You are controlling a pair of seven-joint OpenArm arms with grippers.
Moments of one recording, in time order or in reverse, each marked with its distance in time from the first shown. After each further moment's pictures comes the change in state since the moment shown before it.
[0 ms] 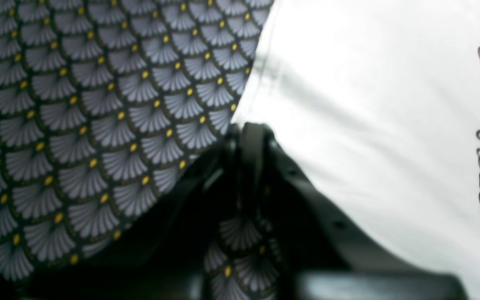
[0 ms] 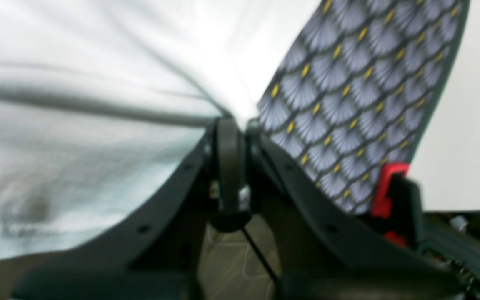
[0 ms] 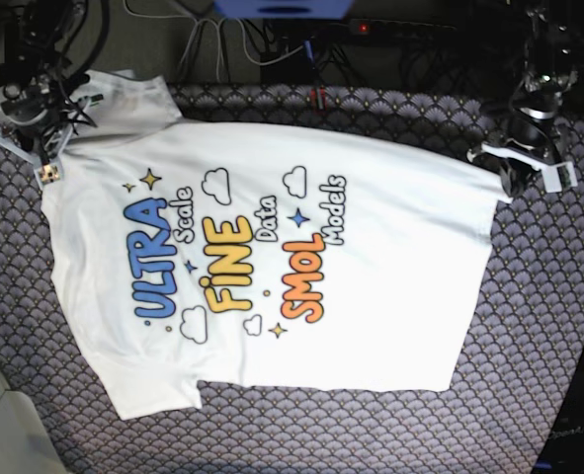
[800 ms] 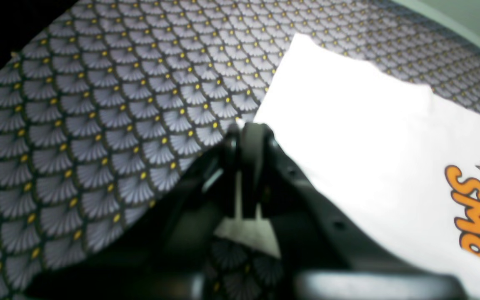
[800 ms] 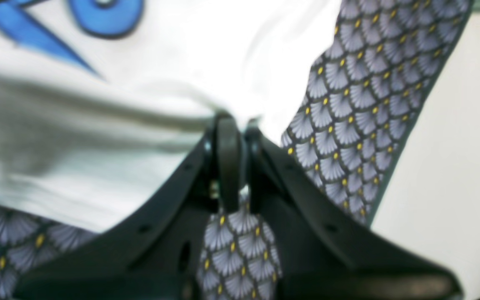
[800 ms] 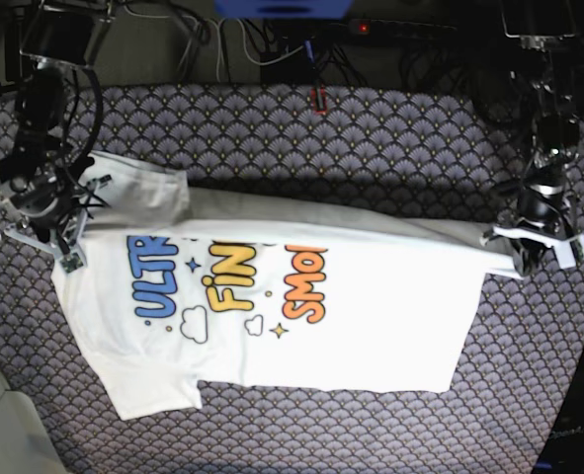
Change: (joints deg) left arm -18.6 0.1 0.4 -8.0 0.4 0.0 0.2; right arm 18.0 7.9 -12.9 -12.0 0.0 -0.2 -0.1
